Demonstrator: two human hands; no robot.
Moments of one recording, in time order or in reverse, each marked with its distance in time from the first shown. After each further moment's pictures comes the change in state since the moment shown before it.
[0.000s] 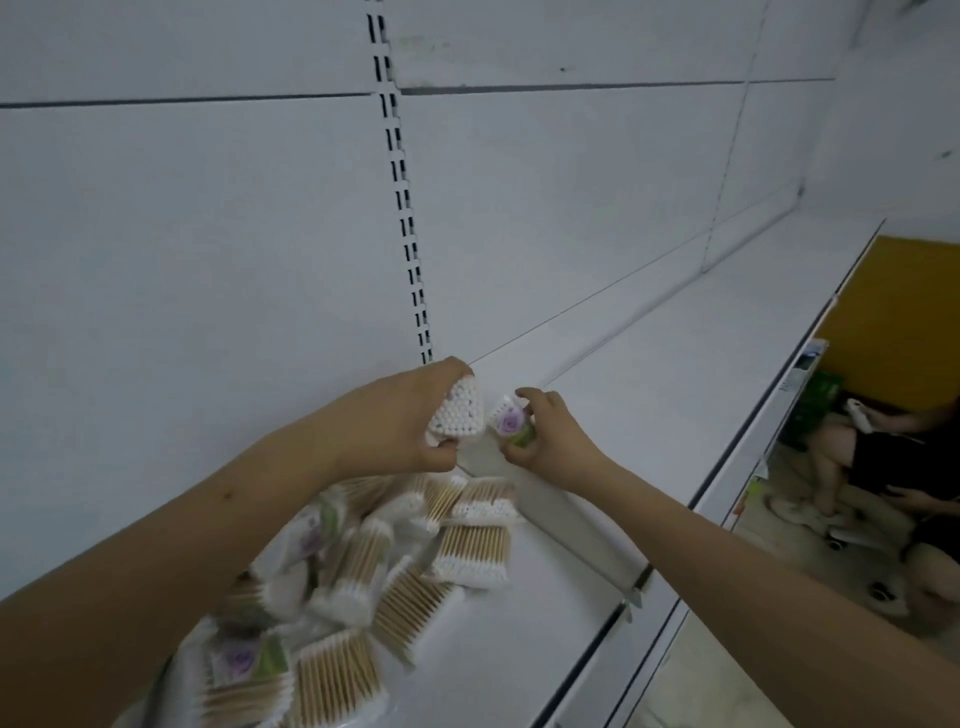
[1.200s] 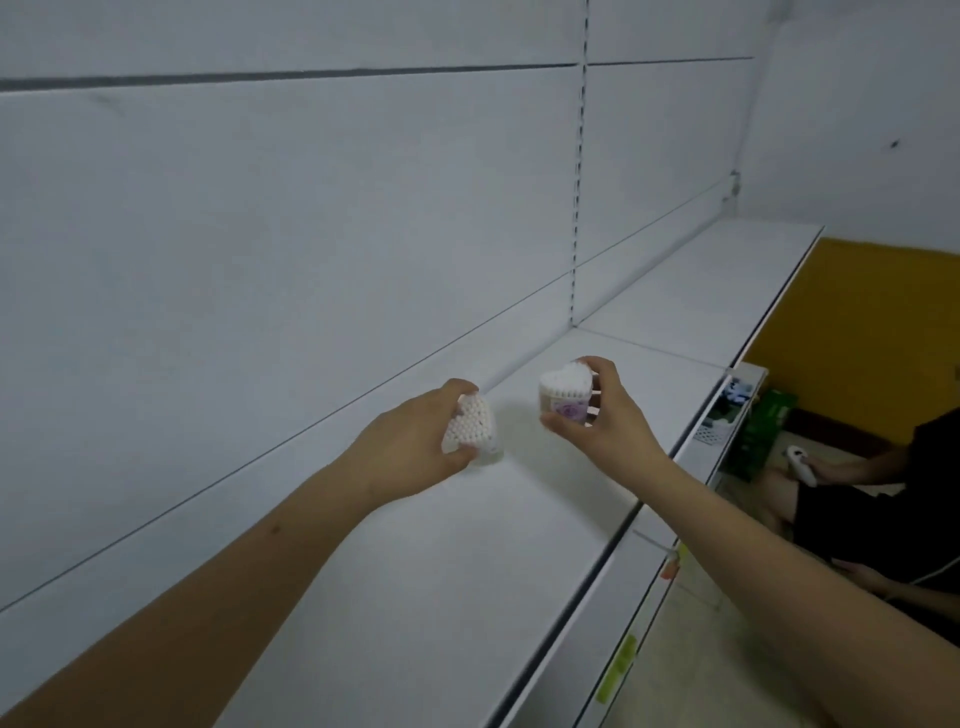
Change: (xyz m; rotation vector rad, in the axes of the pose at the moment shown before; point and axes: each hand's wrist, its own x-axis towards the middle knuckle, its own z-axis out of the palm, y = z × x) left_hand 0.497 0.111 0.164 -0.035 0.089 -0.112; right_hand 0.193 0.367 -0.310 0.399 0.259 0.062
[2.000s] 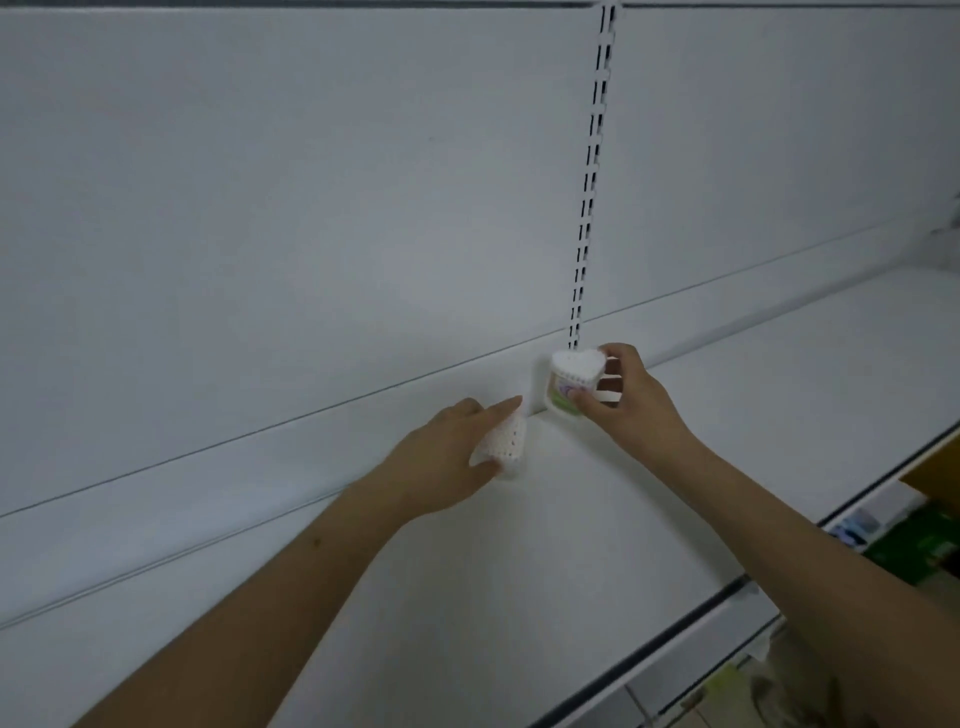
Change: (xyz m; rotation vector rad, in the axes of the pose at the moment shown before) left_hand 0.232 0.036 0.117 0.026 0.041 -0.234; right_hand 0.284 0.145 -0.095 -0.057 -0.298 -0.141
